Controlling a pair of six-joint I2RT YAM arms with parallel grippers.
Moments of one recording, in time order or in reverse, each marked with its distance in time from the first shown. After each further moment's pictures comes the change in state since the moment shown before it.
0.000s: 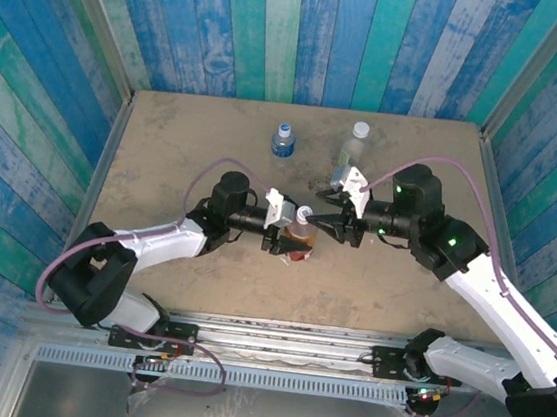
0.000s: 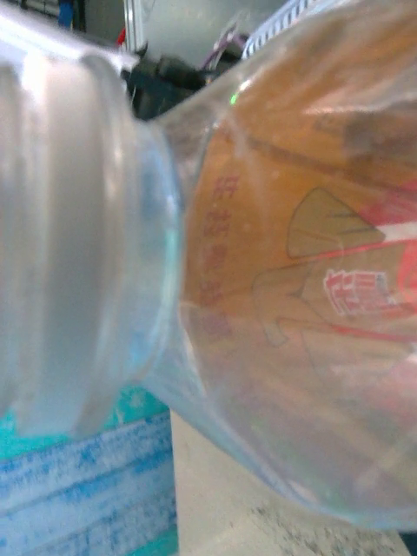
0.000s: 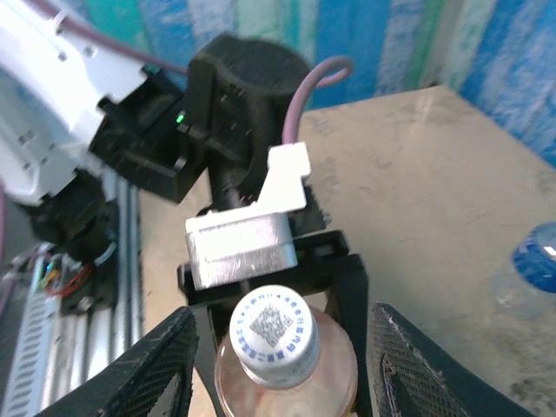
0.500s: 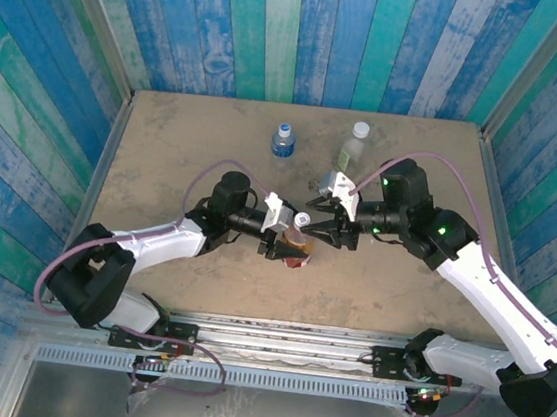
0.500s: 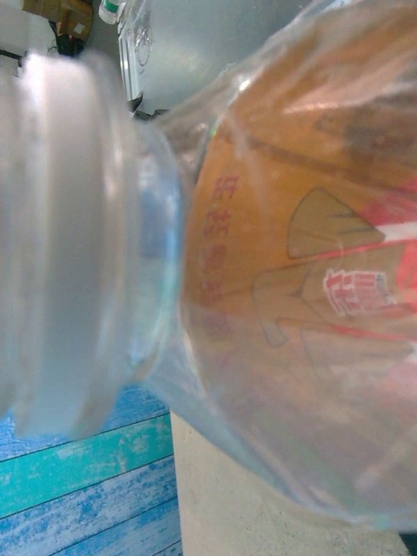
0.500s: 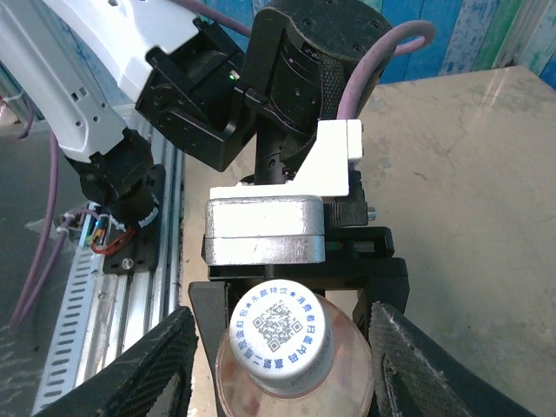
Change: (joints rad) left arm 0.000 -0.004 0.003 -0.057 0.076 0.032; right arm 0.000 0.063 0.030 -0.061 -0.093 -0.088
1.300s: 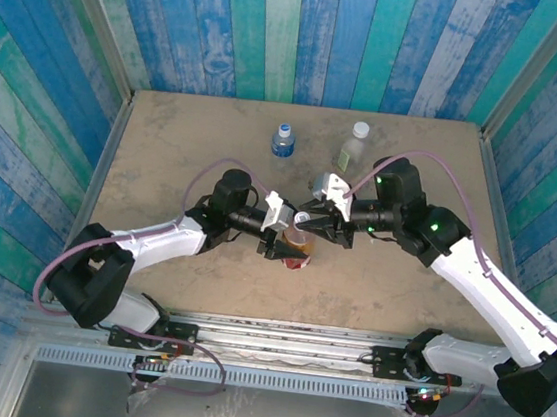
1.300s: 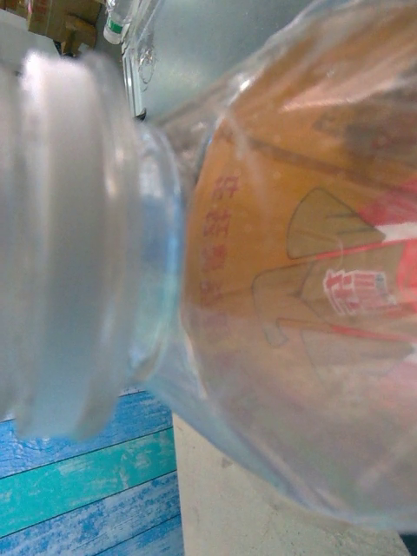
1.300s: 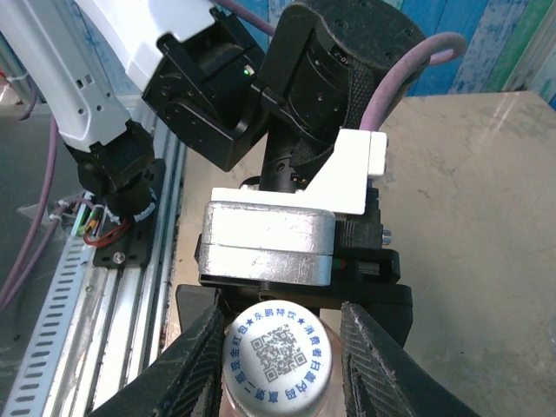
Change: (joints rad) left arm 0.001 0.000 0.023 -0.040 0.032 0.003; right arm 0.013 0.037 0.000 0.031 -0.022 -0.068
